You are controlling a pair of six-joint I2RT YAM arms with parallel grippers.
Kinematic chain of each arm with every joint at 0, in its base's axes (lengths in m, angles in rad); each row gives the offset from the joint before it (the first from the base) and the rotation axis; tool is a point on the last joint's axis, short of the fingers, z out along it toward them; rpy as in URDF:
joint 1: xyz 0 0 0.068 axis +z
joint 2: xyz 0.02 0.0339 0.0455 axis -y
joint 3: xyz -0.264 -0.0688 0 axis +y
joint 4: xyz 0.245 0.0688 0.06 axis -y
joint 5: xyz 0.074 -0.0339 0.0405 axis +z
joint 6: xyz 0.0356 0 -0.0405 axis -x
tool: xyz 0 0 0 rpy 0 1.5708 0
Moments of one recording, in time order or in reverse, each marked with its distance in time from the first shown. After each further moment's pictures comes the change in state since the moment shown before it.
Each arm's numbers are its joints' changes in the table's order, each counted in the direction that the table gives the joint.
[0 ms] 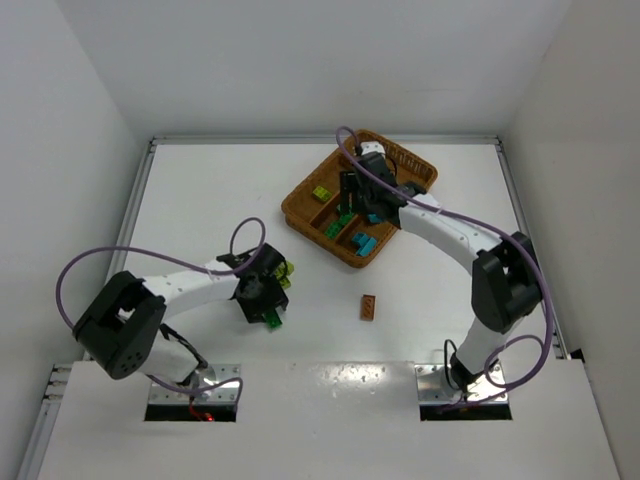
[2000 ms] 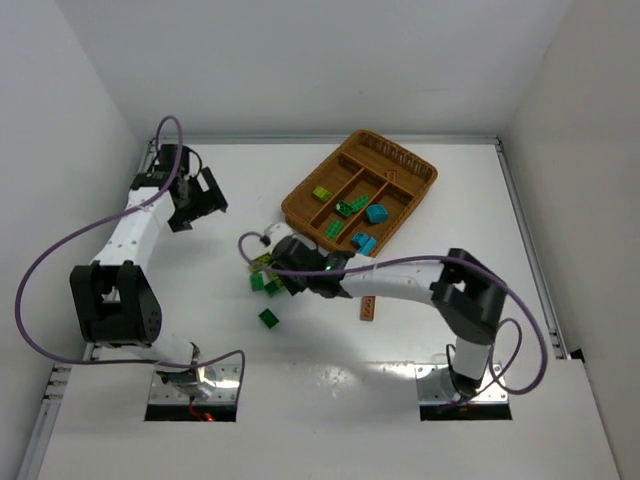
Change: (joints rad) left arm 0.683 -0.132 -0.642 -0.210 -0.053 -0.703; right arm 0.539 -0.122 0.121 0.161 -0.013 0.136
